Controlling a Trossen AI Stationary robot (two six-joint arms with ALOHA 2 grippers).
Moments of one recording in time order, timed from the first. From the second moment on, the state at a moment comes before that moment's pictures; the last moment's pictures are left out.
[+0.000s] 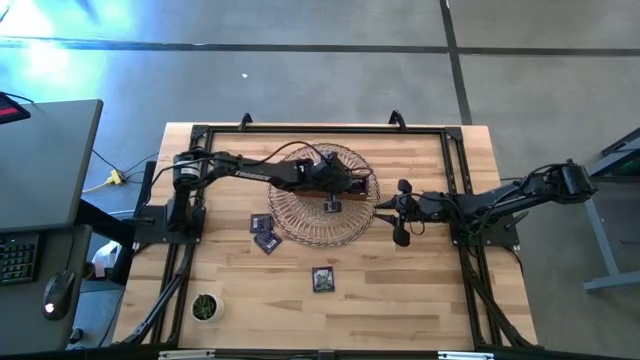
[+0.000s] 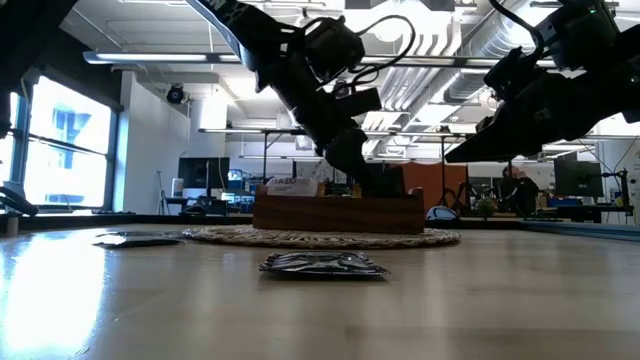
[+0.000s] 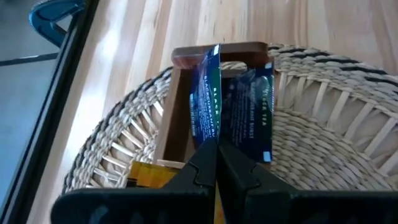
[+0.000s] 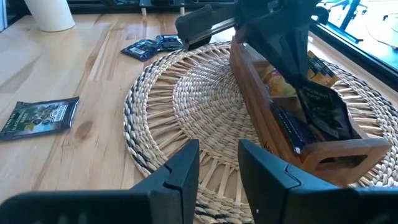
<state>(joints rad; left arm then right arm) 0.16 1.97 1.38 -0.13 -0.20 0.29 0.03 1.06 0.15 0.54 0.18 0.07</state>
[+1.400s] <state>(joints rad) 0.08 2.00 1.48 -0.23 -0.32 0.29 0.03 1.06 0.15 0.54 0.18 0.06</state>
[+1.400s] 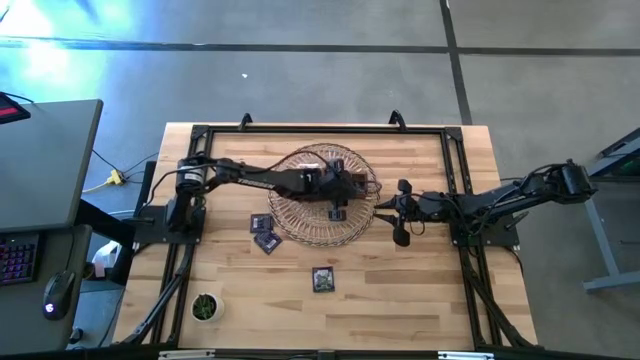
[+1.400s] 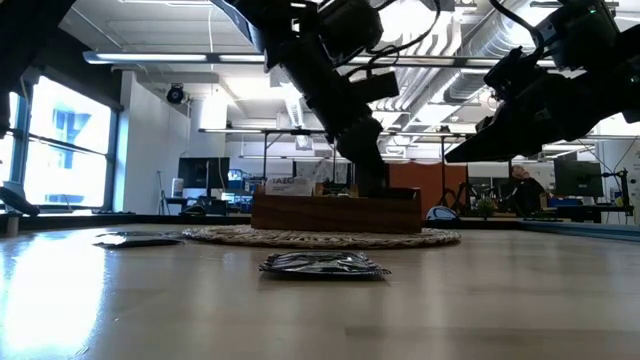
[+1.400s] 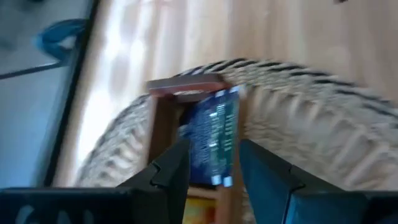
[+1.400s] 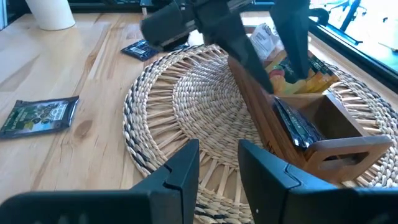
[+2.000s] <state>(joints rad) -0.10 1.95 1.84 -0.96 -0.77 -0.27 0.06 1.26 0.23 0.73 0.25 0.07</state>
